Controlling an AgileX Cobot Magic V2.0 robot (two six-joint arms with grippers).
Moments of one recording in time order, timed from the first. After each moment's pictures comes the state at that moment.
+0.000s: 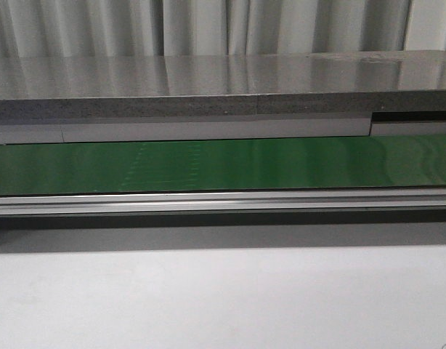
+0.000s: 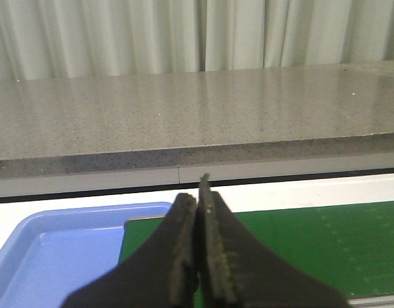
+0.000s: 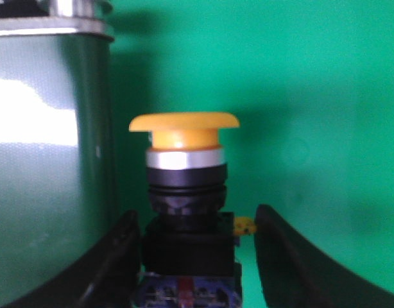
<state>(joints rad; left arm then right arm) -0.07 0.32 -0.35 0.00 0.17 0.02 -0.42 1.93 -1.44 0.07 0.82 -0.38</state>
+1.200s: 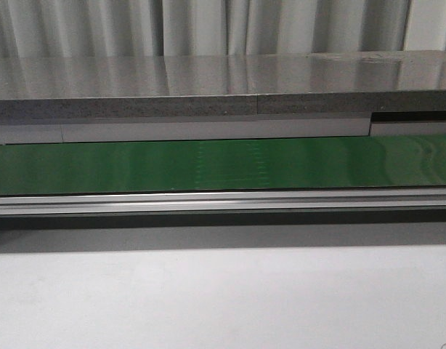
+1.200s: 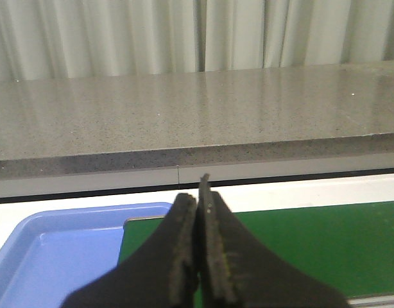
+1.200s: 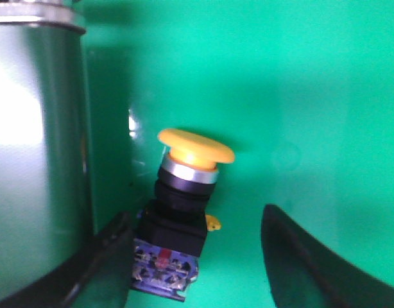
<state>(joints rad) -0.07 0.32 -0.35 0.00 0.17 0.02 -0.42 1.95 -1.45 0.03 0.79 -0.38</state>
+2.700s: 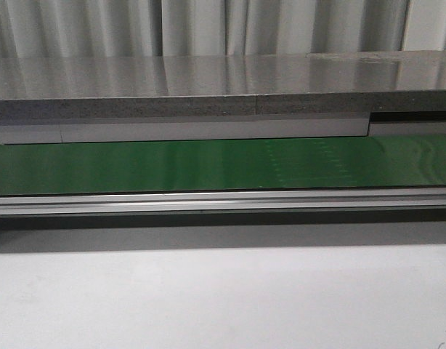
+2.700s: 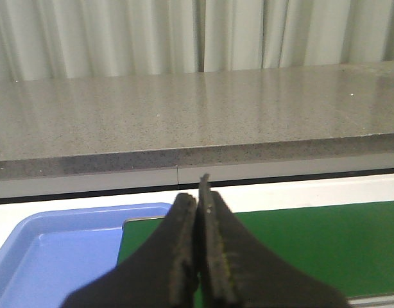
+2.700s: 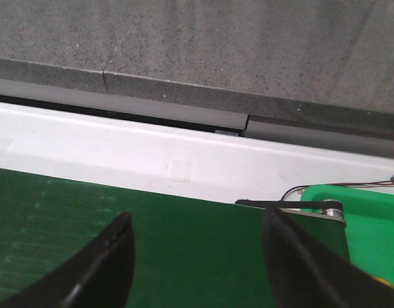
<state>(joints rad) -0.07 0.32 -0.35 0.00 0.17 0.02 0.02 1.03 -0.77 0.29 0.20 -0.37</state>
